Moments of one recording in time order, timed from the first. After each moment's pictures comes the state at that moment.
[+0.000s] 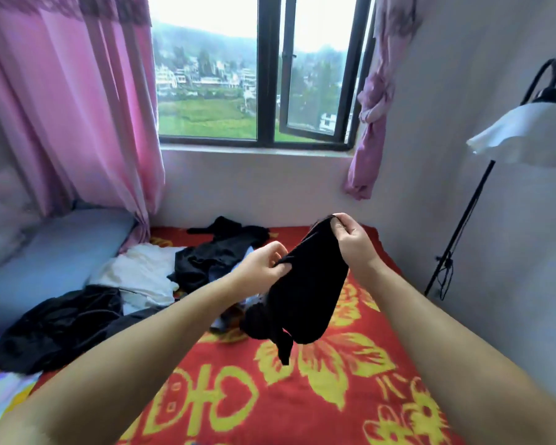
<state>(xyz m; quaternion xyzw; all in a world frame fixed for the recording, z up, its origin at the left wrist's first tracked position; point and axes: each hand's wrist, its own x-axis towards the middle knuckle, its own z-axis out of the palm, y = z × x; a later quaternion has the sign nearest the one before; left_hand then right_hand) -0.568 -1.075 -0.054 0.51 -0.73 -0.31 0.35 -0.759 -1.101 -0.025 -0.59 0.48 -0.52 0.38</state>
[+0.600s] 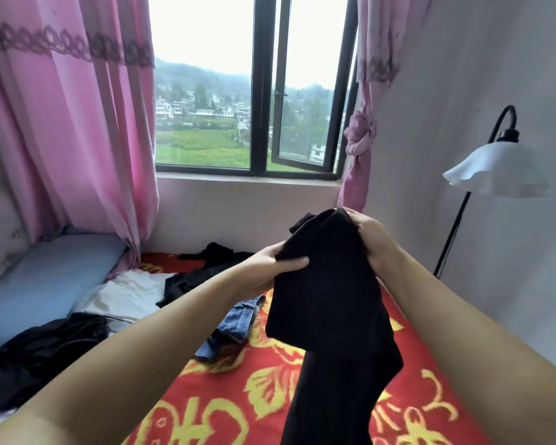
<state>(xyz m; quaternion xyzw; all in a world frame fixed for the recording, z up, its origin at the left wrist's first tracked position) -0.589 -1.071 0.004 0.34 -0.59 -0.63 0.38 -0.783 -1.082 0.061 -0.52 0.37 -0.51 0.58</state>
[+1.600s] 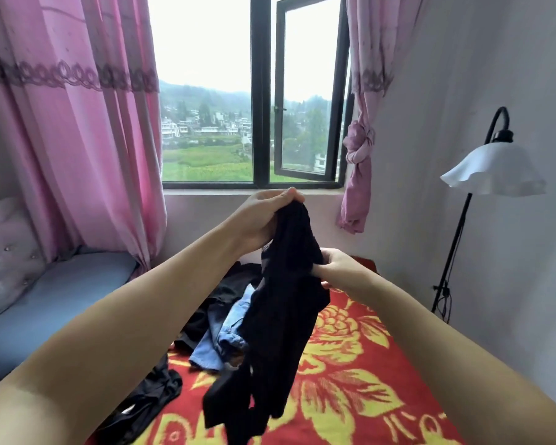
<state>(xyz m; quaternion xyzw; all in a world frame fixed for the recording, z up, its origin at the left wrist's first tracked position) -0.591 -1.050 0.108 0.30 -0.58 -0.57 0.50 -0.763 -1.048 0.032 -0.70 0.45 -0.33 0.46</state>
